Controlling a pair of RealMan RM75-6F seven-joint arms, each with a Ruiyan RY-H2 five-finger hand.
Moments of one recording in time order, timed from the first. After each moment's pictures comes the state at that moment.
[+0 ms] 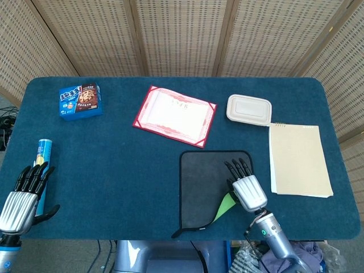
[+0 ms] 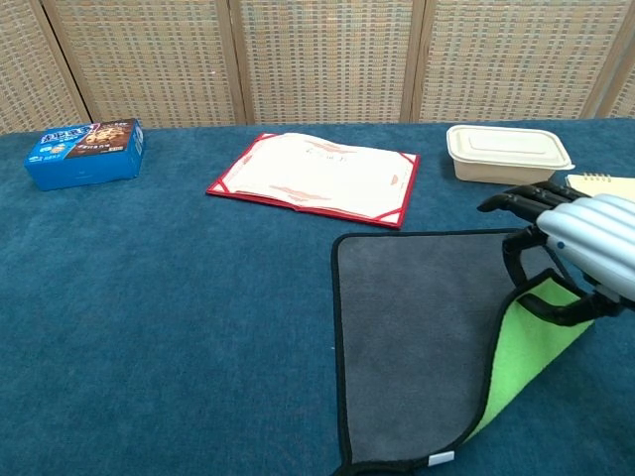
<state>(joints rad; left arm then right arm) -0.06 -1.18 0.02 -1.67 1.67 1.56 0.15 0.36 -1.61 0.10 -1.40 -1.61 1.21 -0.36</state>
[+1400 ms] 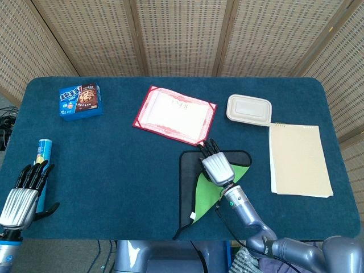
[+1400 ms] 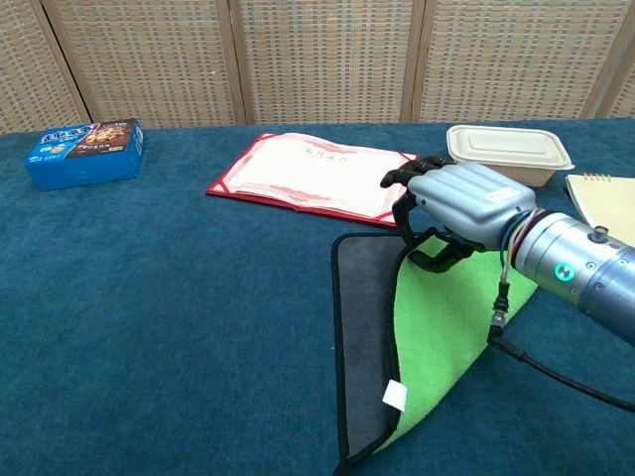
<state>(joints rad) -0.08 -1.19 0.01 -1.64 1.60 1.50 0.13 0.64 -1.80 0.24 -1.24 -1.39 1.02 -0.45</state>
